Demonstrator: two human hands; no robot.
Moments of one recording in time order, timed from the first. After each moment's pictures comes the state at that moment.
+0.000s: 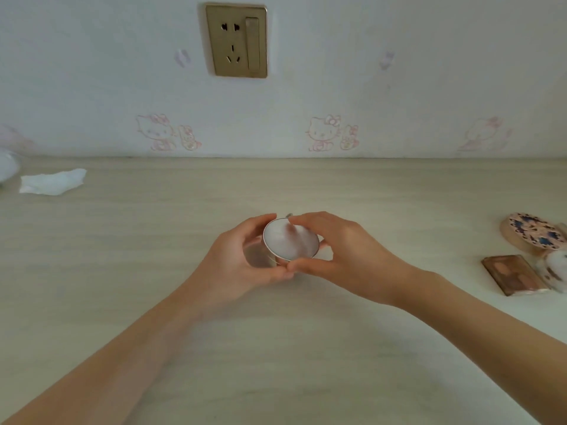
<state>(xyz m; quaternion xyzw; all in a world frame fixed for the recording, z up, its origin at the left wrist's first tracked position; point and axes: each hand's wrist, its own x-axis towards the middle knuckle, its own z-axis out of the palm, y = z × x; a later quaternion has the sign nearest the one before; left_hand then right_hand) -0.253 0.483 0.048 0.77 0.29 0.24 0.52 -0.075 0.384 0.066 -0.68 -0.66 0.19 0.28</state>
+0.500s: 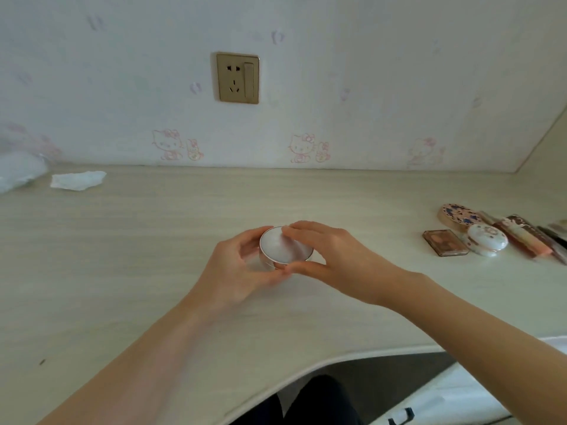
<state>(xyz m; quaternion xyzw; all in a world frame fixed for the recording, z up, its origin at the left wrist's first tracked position) -0.287 0.406 0.046 0.74 0.24 0.31 0.54 -0.123 0.300 0.087 -0.67 -0.71 0.10 0.22</state>
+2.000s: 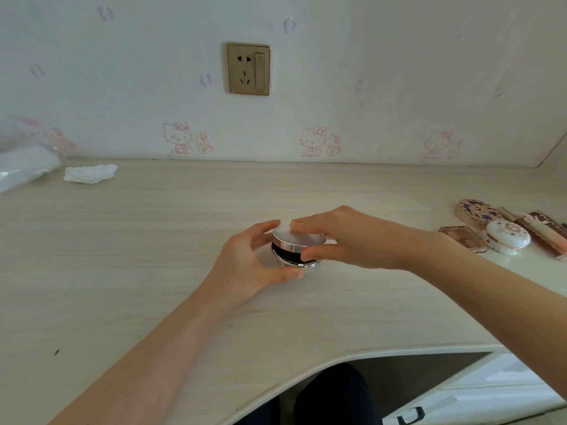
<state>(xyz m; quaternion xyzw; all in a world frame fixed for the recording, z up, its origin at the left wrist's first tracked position) -0.286 0.415 0.035 0.76 0.30 0.28 0.50 -0.109 0.320 0.112 -0.64 -0.74 0.15 0.09</state>
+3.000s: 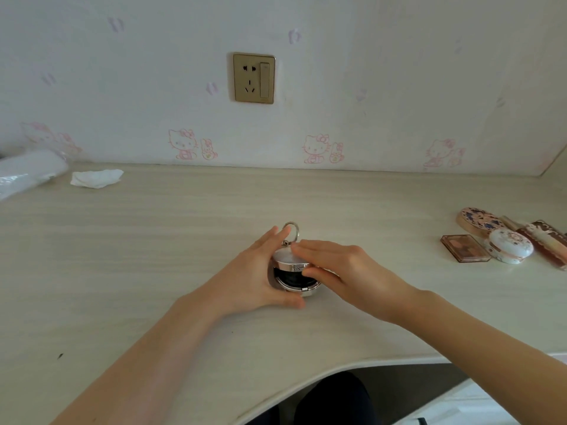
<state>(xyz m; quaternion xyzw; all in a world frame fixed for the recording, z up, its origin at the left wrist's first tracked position) -0.285 0.422 0.035 0.89 0.24 0.13 0.36 -0.119 0.299 0.060 -0.59 -0.76 0.05 0.26</state>
